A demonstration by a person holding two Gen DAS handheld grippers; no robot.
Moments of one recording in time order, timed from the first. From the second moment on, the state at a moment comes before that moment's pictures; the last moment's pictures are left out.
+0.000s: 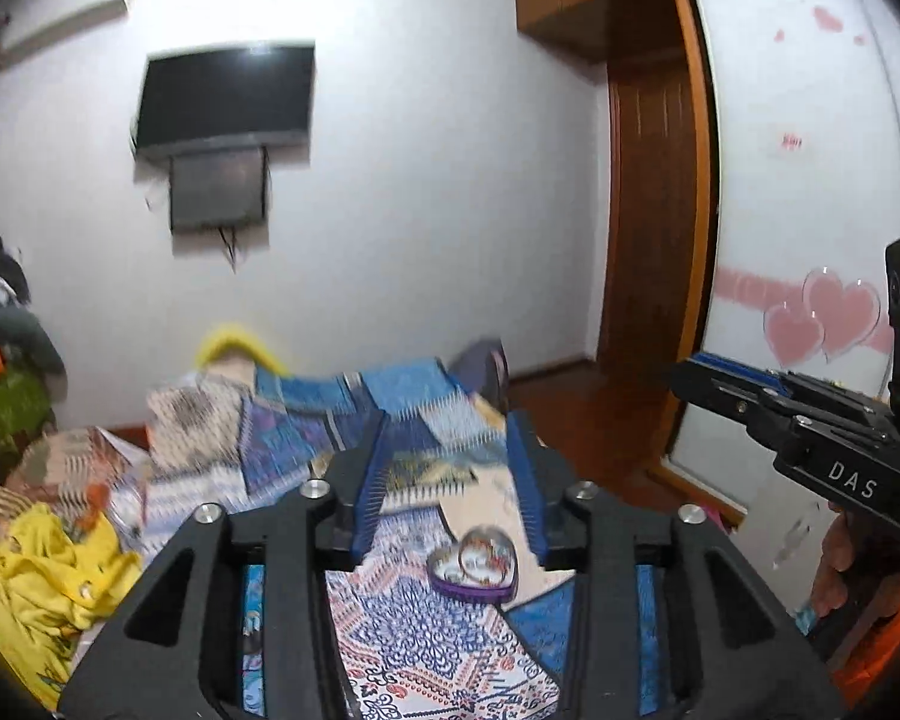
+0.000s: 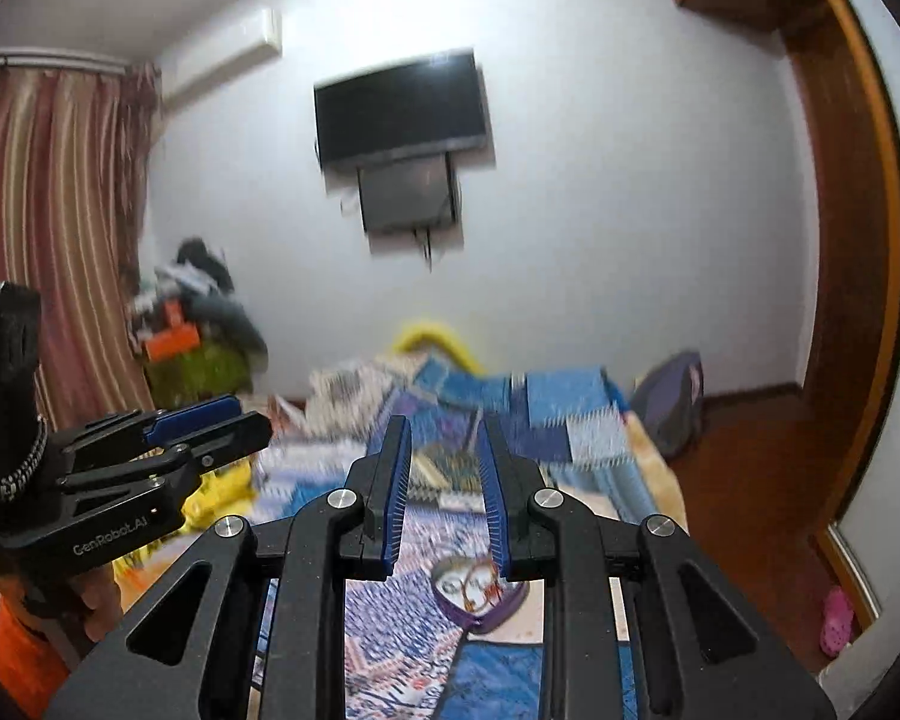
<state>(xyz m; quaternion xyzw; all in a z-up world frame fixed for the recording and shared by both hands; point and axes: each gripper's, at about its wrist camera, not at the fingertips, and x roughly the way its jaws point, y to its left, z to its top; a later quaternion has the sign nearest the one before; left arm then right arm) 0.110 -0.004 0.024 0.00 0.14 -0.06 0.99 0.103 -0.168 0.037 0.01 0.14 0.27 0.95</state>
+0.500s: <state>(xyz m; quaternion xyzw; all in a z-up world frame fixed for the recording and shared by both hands) 0.045 -0.001 0.030 -0.01 0.07 0.00 1.00 0.043 -0.163 0.048 0.02 0.06 0.20 0.98</state>
